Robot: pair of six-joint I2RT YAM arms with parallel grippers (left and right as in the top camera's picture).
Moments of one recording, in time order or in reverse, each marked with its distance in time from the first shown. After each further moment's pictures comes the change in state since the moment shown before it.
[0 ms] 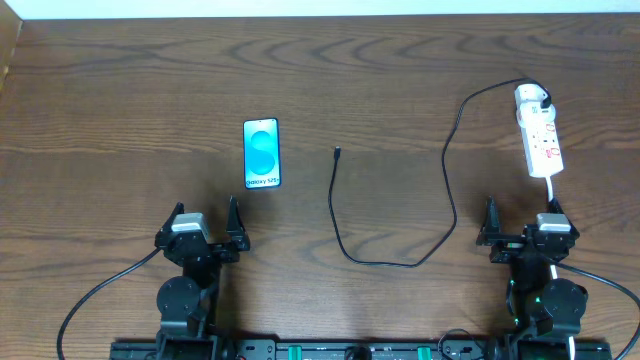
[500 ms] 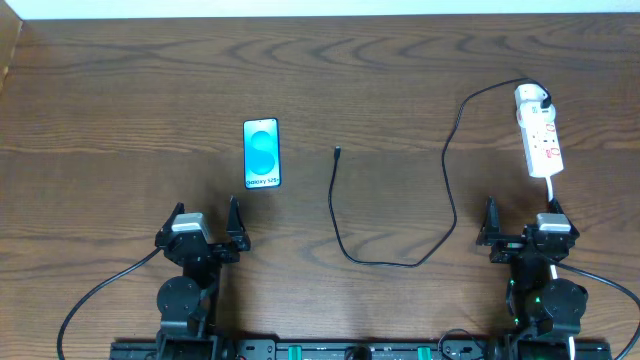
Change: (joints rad) left arm 0.000 0.000 0.000 0.000 0.002 -0.001; right arm 0.000 0.000 0.000 0.001 0.000 0.000
